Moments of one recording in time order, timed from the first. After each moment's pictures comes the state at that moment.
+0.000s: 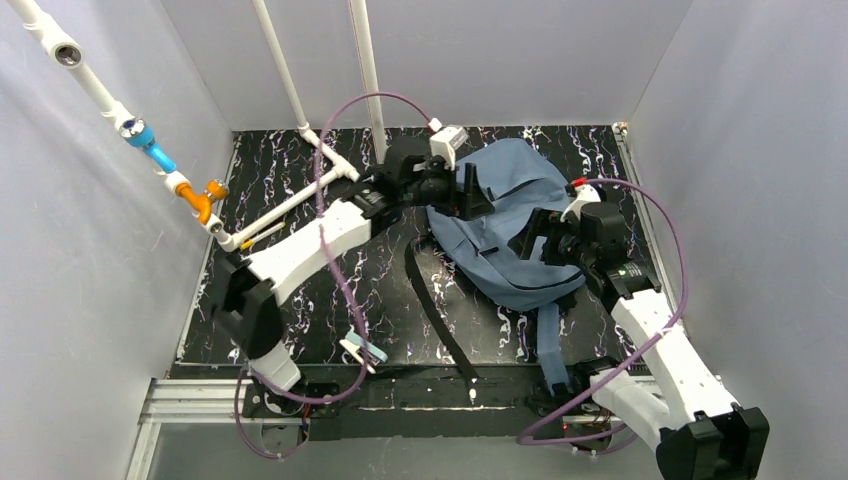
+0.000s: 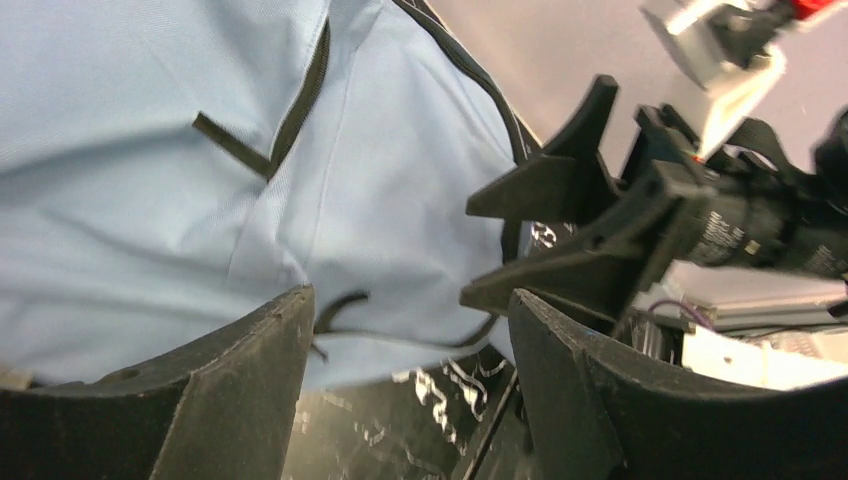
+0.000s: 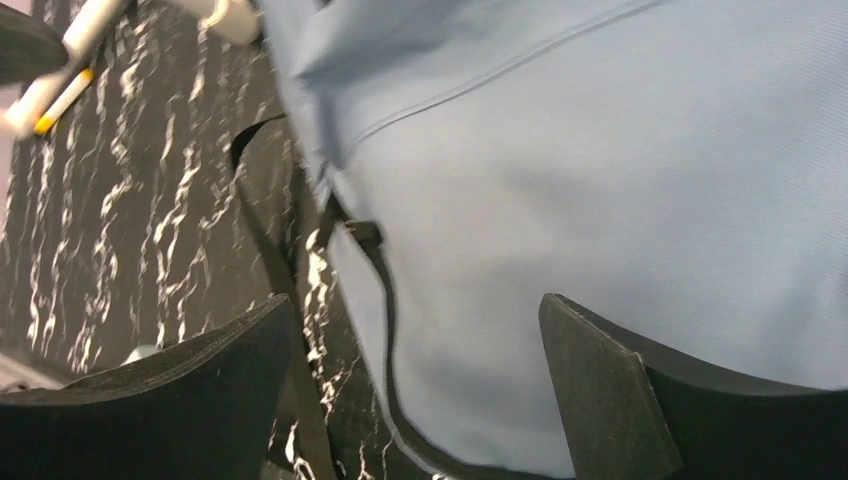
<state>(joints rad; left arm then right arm) -0.72 1.74 1.48 -0.13 0.45 -0.46 0.24 0.91 0.76 -0.43 -0.22 0.41</state>
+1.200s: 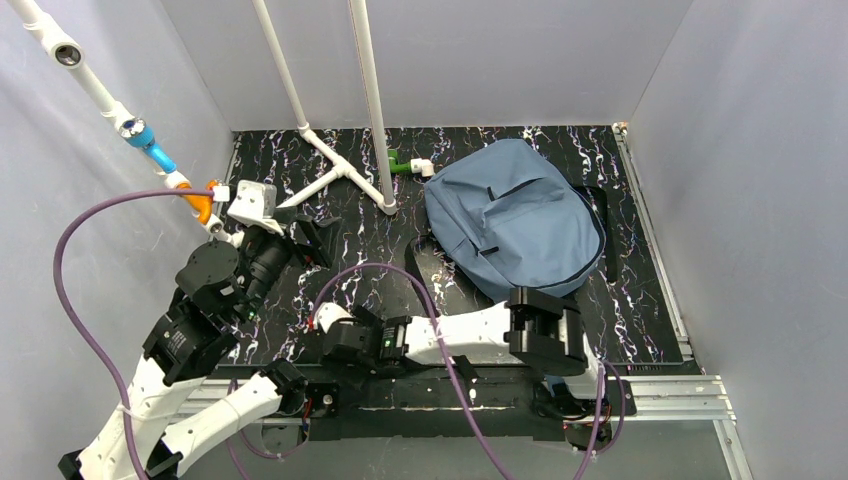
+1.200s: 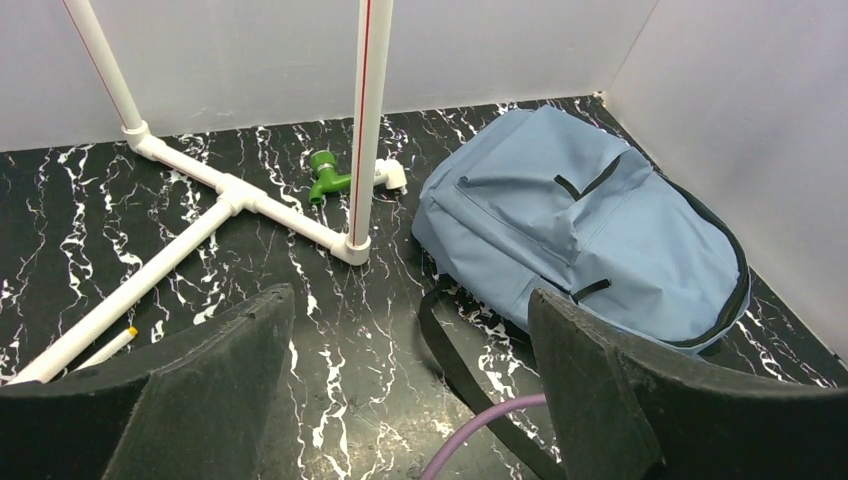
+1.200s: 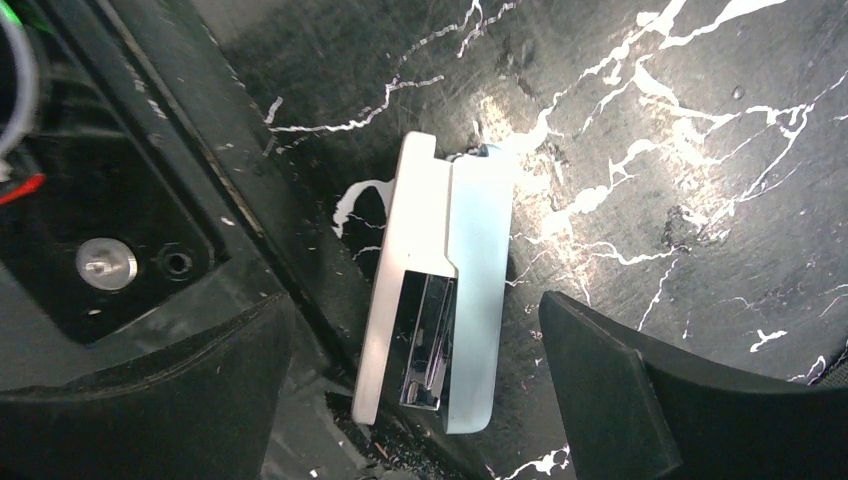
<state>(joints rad) -0.72 0.63 1.15 -0.58 -0.36 -0.18 1.50 1.98 1.40 -0.35 0.29 0.31</state>
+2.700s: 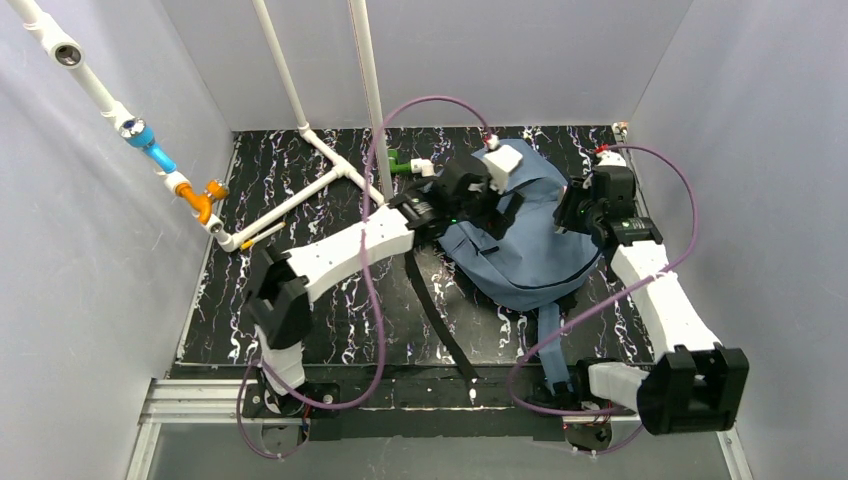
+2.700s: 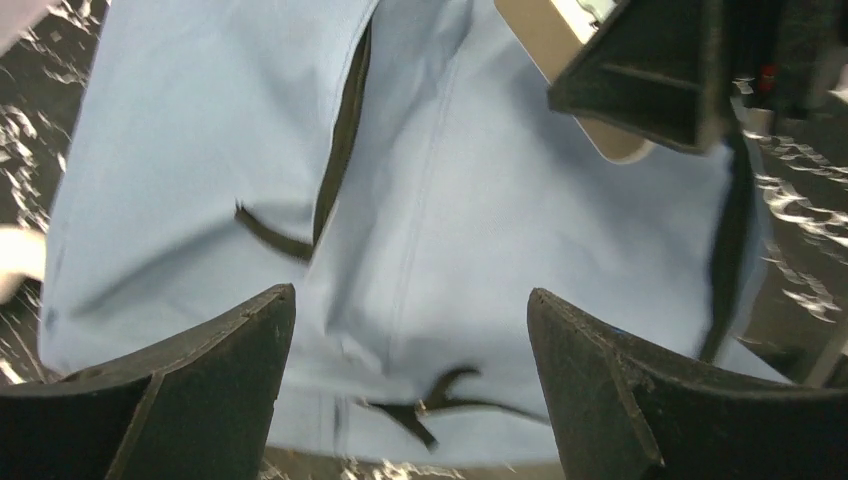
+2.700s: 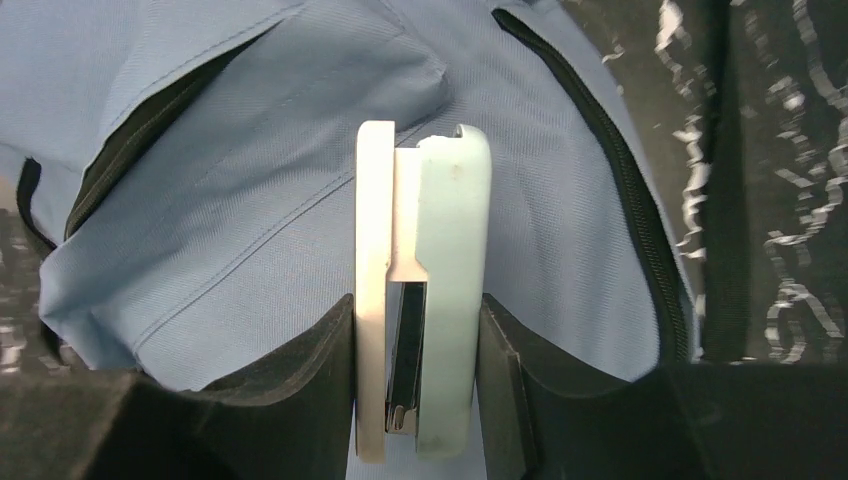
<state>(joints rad) -0.92 1.82 1.65 -0.32 -0.04 -0.07 0.11 1.17 0.98 -0.46 0.02 0.29</state>
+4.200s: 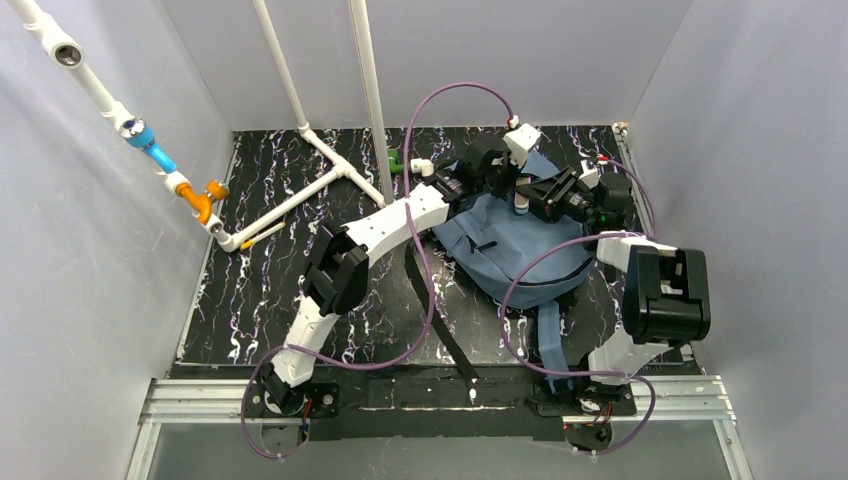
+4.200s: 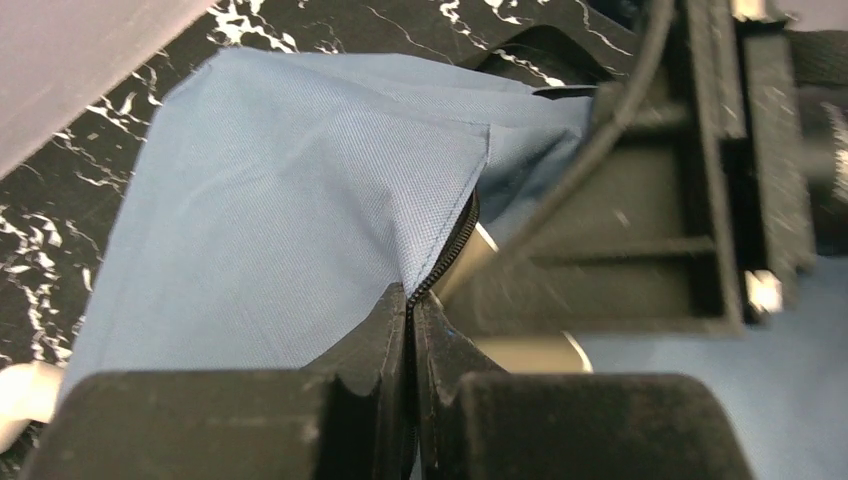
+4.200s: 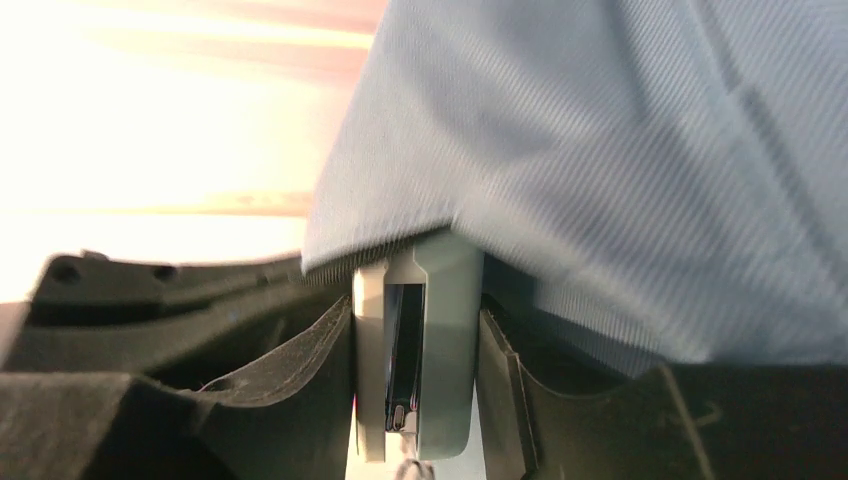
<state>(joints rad) -0.85 2.22 2.04 -0.22 0.00 0.04 -0.05 1.63 0.77 0.61 -0.82 1.15</state>
